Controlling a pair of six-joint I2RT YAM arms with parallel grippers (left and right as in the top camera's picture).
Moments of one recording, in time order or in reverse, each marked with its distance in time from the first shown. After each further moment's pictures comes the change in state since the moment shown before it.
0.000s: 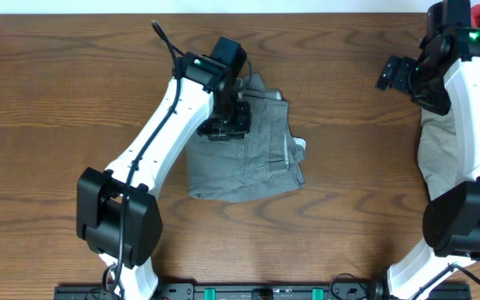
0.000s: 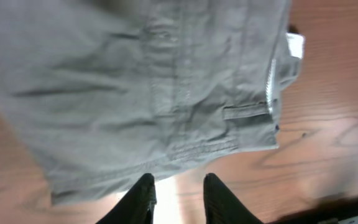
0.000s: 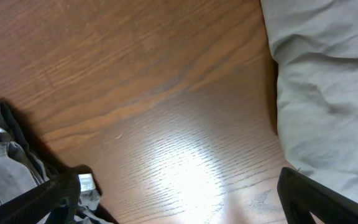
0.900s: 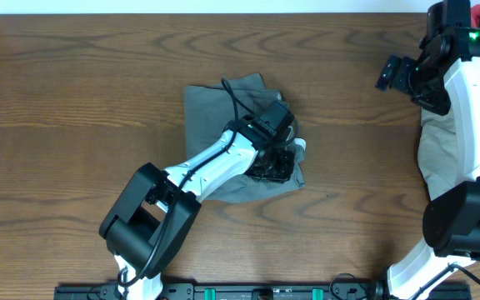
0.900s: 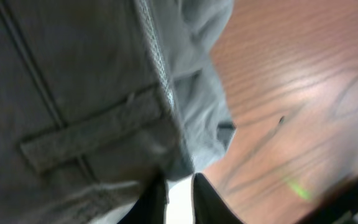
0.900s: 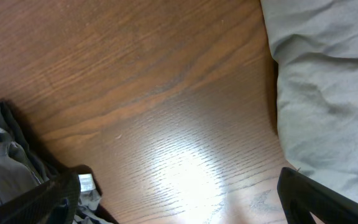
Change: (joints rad) left arm -0.249 0.021 -0.414 0.563 0.156 -0.100; right arm 0.000 0.000 0.000 0.000 0.000 0.000
